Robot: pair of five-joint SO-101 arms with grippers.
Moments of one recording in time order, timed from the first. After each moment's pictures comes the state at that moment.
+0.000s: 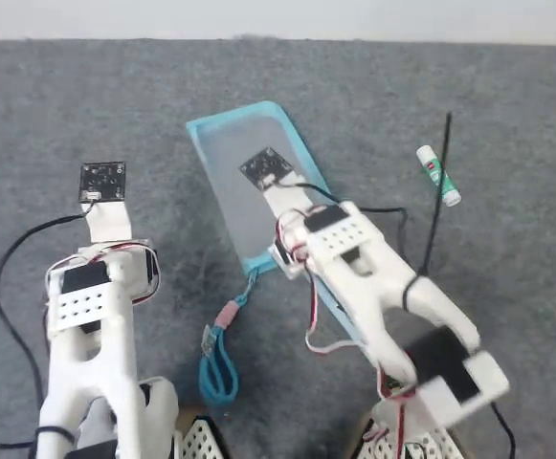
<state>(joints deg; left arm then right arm) -22.2 -35.0 63.3 48.7 -5.6 -31.8 4.9 27.1 48.9 9.0</state>
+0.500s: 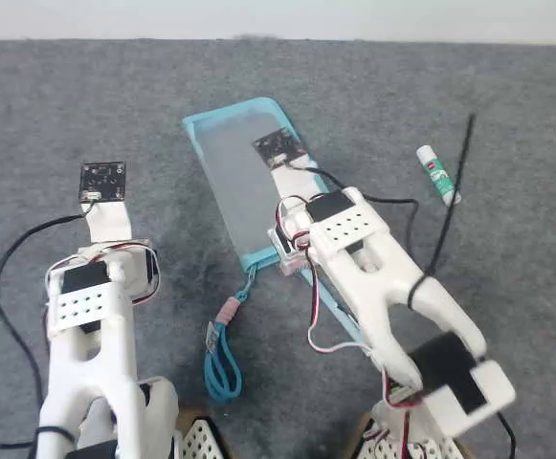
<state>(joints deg) -22.2 -35.0 63.3 48.7 -5.6 -31.5 -1.8 23.6 57.1 -2.2</state>
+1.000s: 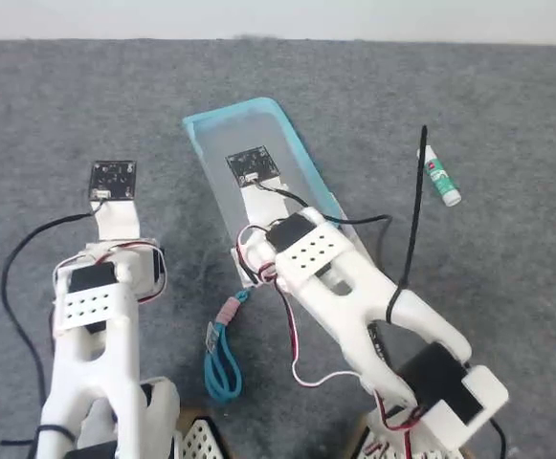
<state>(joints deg) -20.0 -35.1 64.5 46.2 -5.5 -43.2 -1.8 24.2 57.1 -19.6</state>
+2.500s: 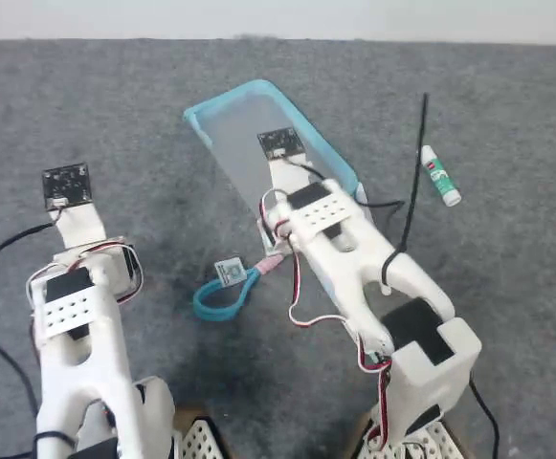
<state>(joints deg) -28.7 -35.0 64.2 43.9 -2.2 -32.4 13.2 12.9 57.8 -11.1</state>
